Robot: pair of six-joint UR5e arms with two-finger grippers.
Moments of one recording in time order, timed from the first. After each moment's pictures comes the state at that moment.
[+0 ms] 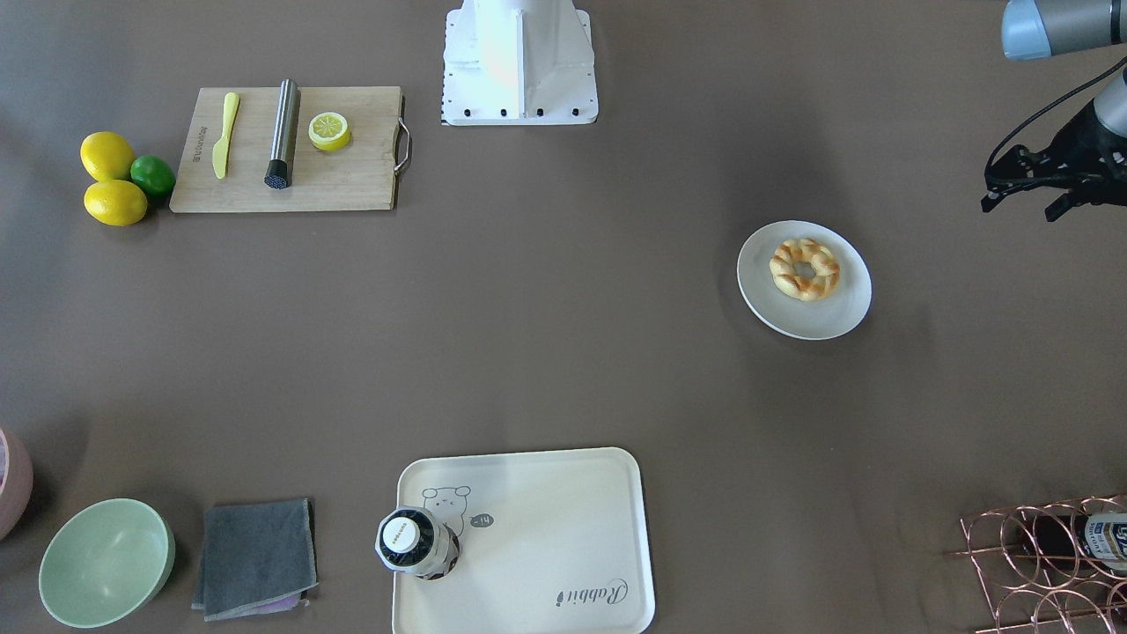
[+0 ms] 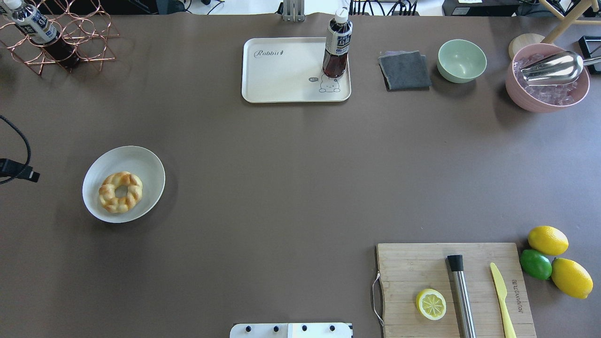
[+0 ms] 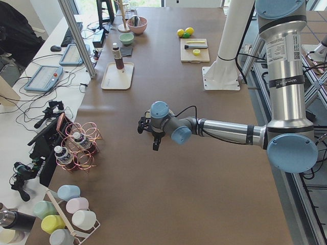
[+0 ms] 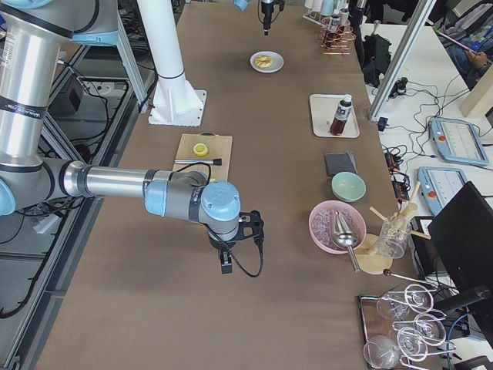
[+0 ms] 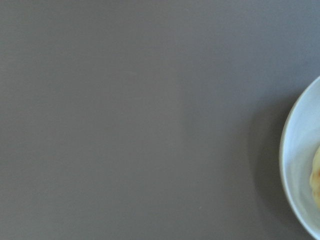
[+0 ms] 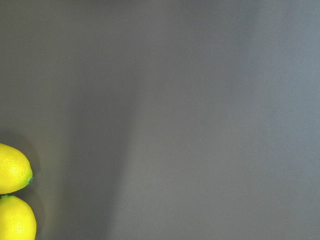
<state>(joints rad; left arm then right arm) -1.05 -1.43 -1.74 -2.17 -2.26 -0.63 1.64 -1.90 1.89 -1.67 2.35 -0.33</state>
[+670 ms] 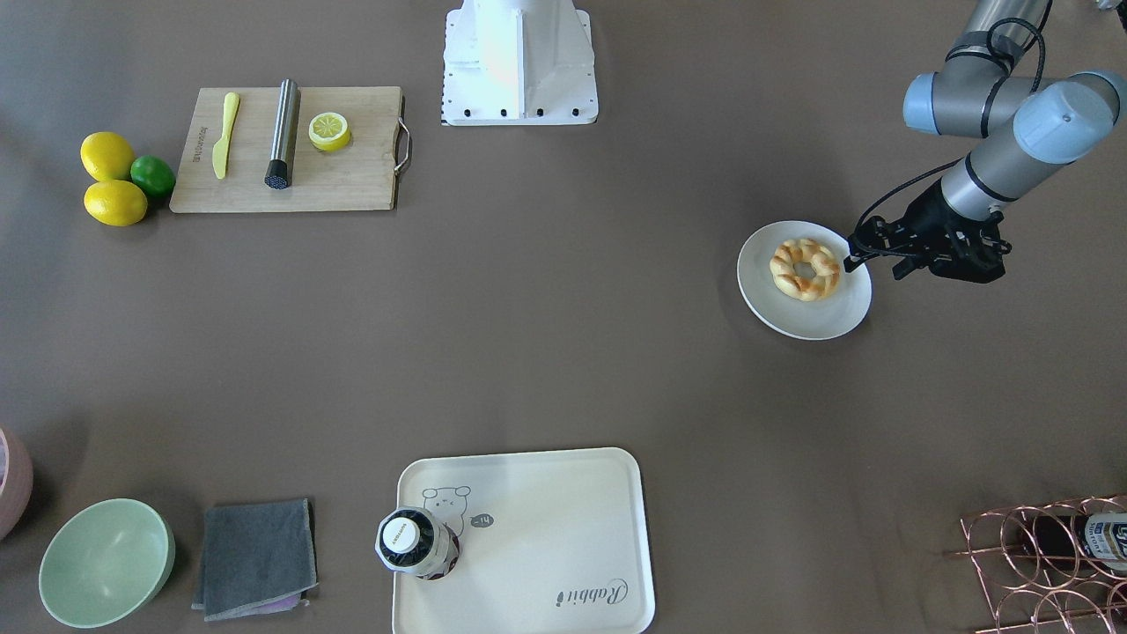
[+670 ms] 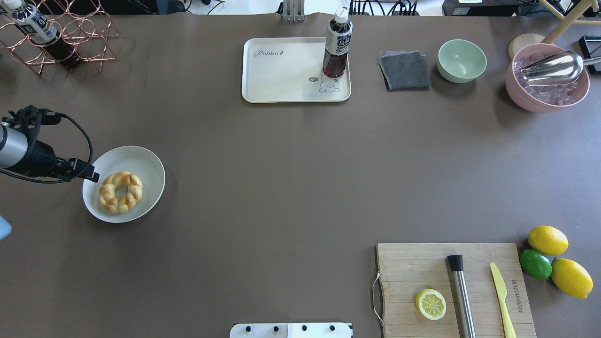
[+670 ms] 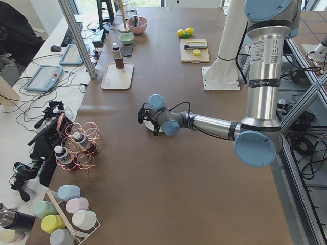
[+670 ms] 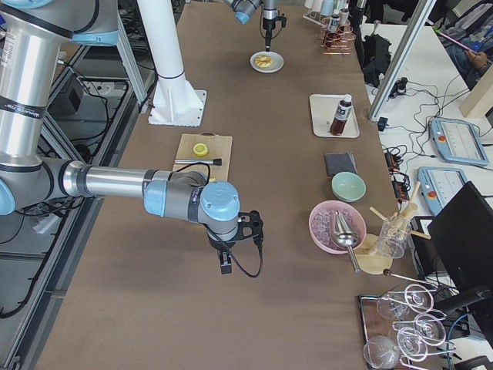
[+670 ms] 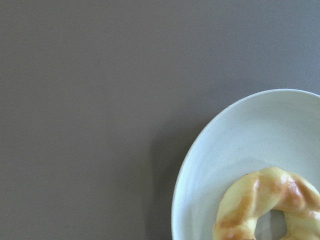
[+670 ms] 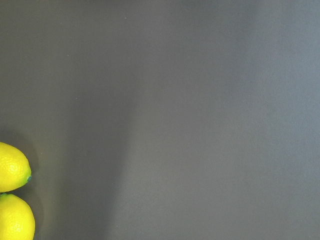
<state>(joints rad) -0.90 -1.57 -1.65 -2.27 -2.25 -0.89 1.64 -1.91 1.89 -1.66 2.35 -0.33</state>
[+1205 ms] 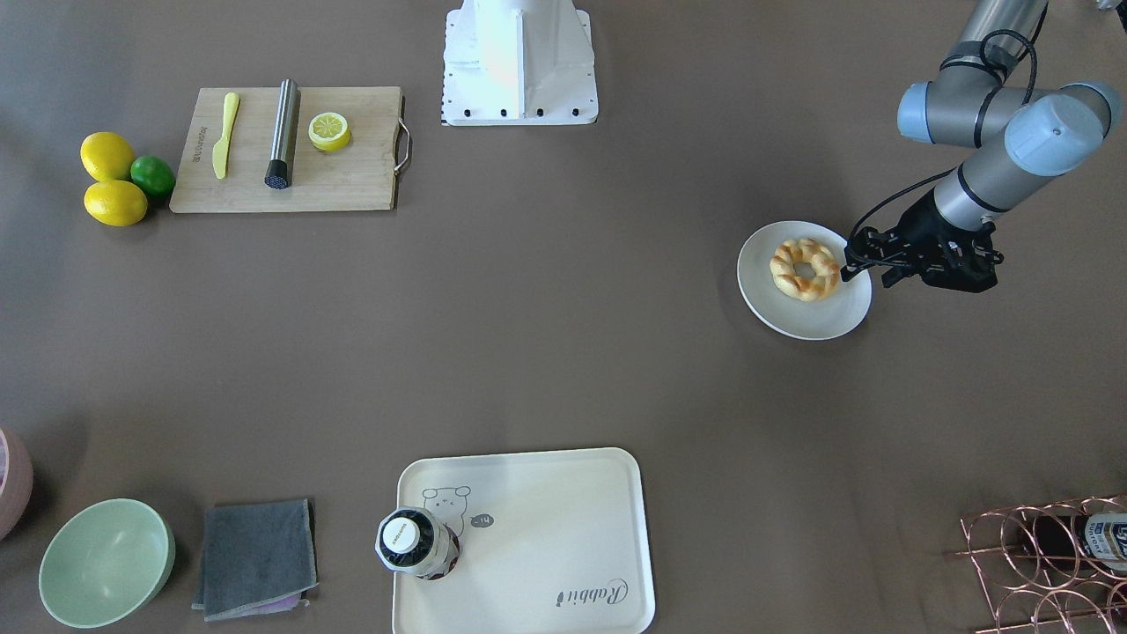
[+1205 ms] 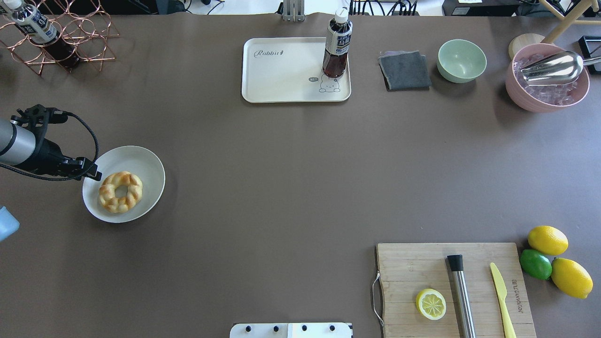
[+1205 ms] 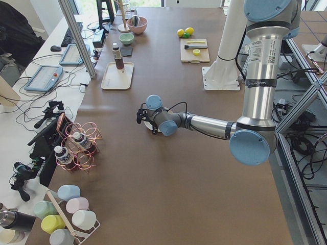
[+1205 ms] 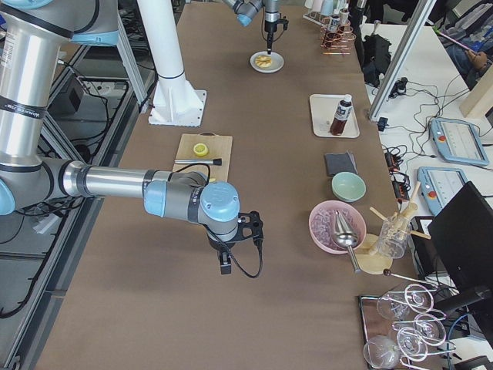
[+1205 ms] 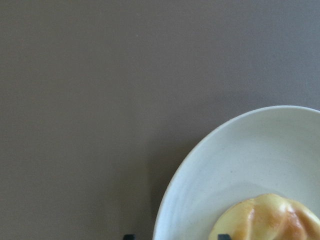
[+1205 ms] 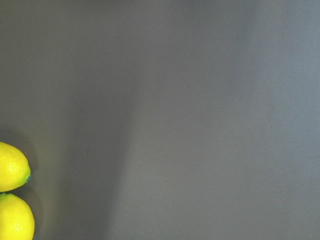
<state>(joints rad) -0.90 -1.61 -1.61 -2.27 -2.24 -0.90 1.64 -1.91 1.89 -1.66 2.35 -0.33</state>
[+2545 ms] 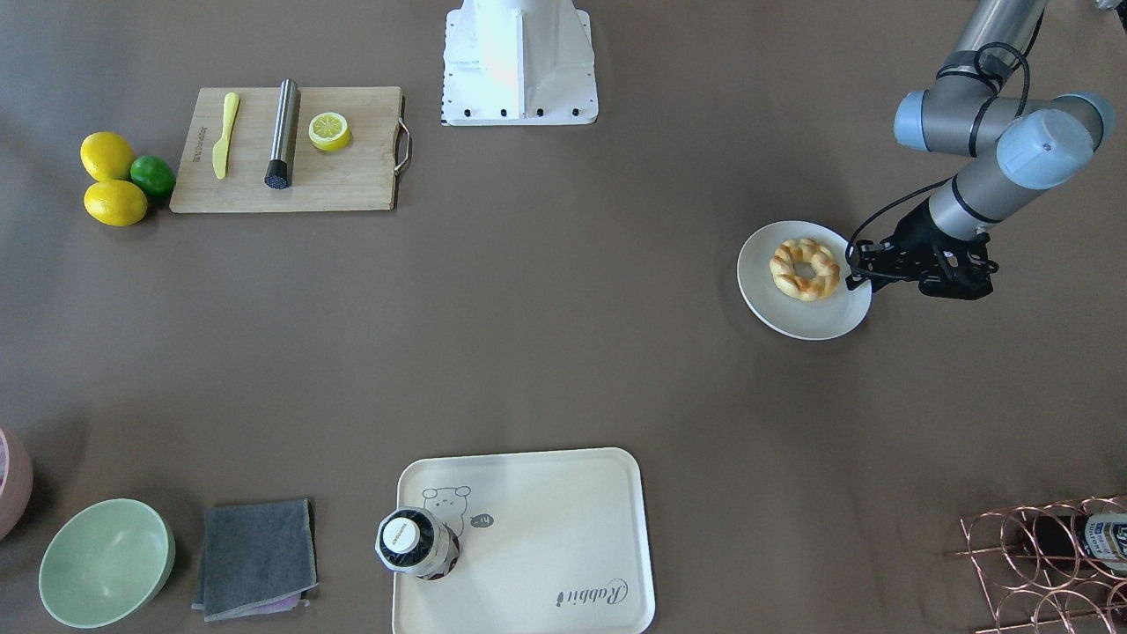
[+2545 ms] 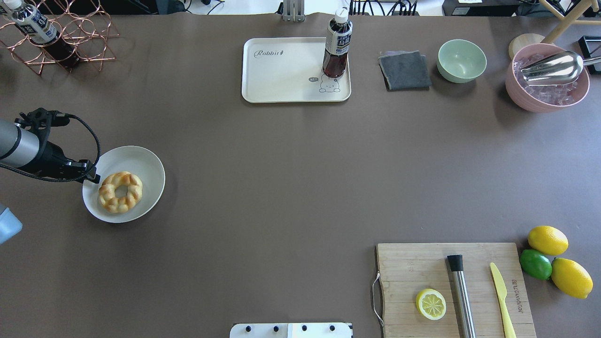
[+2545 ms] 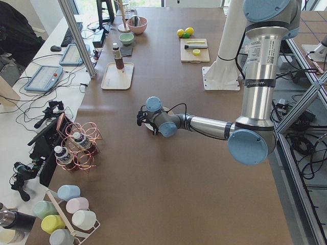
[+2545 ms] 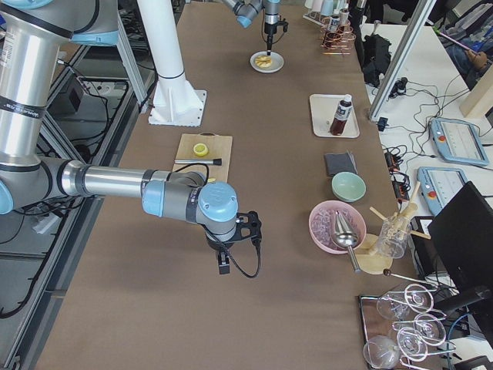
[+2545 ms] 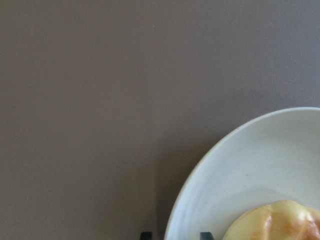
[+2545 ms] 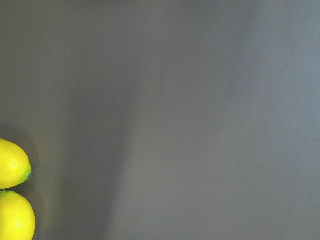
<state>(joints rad) -0.89 -1.61 -1.58 -2.27 -2.24 -0.93 1.64 -1.92 1.89 -1.66 2.35 -0.33</state>
